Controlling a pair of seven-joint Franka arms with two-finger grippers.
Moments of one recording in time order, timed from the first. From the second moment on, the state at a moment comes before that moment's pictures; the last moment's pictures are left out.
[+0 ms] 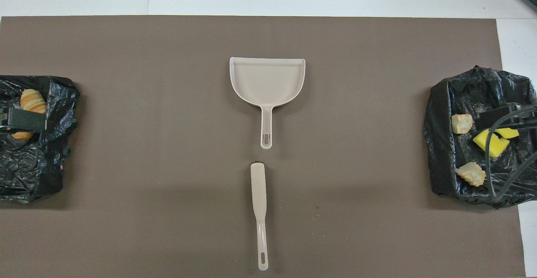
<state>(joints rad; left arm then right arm) 0.05 -0.11 -0.03 -1.68 -0.11 1.58 0.01 0.00 -0.06 -0.04 -1.59 -0.02 1.53 -0.05</state>
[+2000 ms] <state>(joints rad) 0.05 -0.13 -0.03 -1.63 -0.05 1.51 0.10 0.00 -0.06 -0.04 -1.59 -0.02 1.53 -0.05</state>
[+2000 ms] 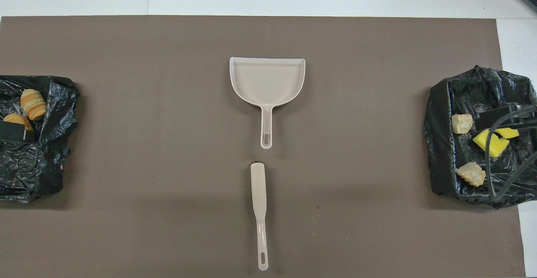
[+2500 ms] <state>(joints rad) 0.05 -0.13 -0.03 -1.63 -0.05 1.51 0.10 0.00 -0.06 -0.04 -1.59 -0.02 1.53 -0.05</state>
